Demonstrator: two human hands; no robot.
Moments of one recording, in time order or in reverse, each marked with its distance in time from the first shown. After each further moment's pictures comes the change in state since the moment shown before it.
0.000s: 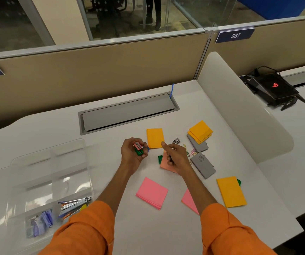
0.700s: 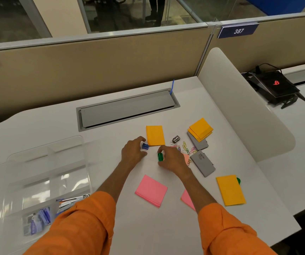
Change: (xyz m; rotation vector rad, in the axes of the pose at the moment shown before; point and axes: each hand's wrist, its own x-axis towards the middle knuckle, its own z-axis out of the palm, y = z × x) left_hand 0.029 -0.010 -0.015 1.717 0.100 0.310; right_hand 0.001 0.010 0.008 -1.288 -0.058 -0.358
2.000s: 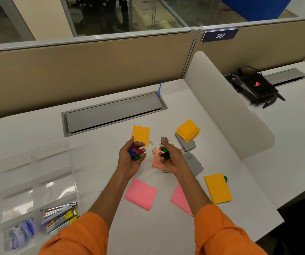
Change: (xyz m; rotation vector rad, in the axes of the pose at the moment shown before) left_hand -0.039 0.051 -0.010 -1.770 -0.150 -0.366; right_hand -0.005 0.024 -0.022 1.640 0.032 0.447
